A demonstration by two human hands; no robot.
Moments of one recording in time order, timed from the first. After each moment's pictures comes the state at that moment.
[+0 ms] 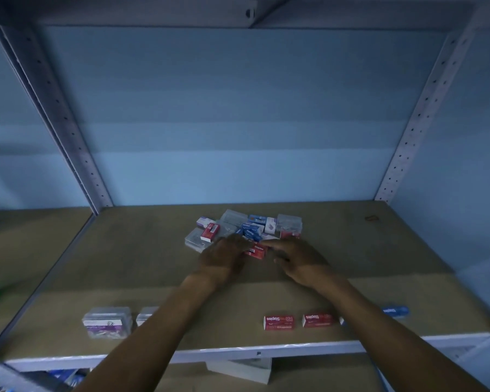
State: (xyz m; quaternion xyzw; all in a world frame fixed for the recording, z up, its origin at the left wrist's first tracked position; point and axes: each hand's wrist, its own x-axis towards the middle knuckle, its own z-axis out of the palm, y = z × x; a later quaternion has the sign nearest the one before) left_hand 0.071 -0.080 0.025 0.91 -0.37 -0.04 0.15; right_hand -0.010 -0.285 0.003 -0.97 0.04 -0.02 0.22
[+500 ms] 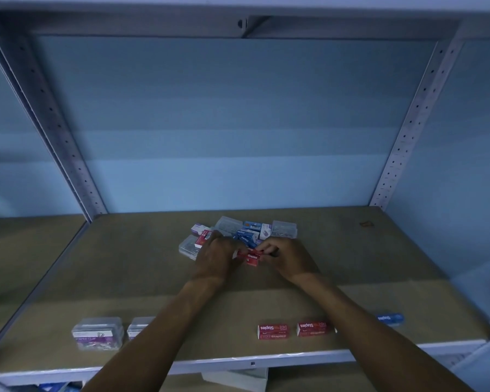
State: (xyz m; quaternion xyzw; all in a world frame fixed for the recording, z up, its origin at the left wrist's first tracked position) left_hand 0.077 -0.089 0.017 0.90 -0.35 0.07 0.25; right_hand 0.008 -0.281 0.001 -0.92 0.07 -0.09 0.37
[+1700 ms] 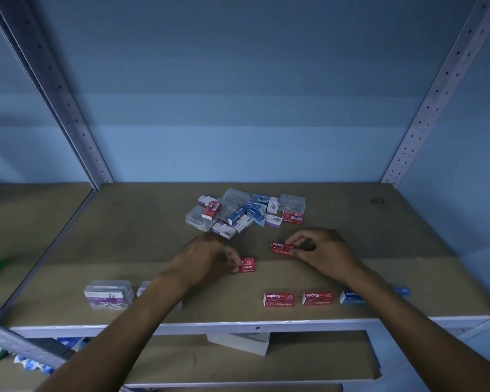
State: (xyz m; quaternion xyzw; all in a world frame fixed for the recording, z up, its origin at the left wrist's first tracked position) left_hand 0.051 -0.025 0.018 0.86 -0.44 -0.10 0.25; right_hand -0.057 -0.307 0.006 -0.92 0.09 -0.04 0.37
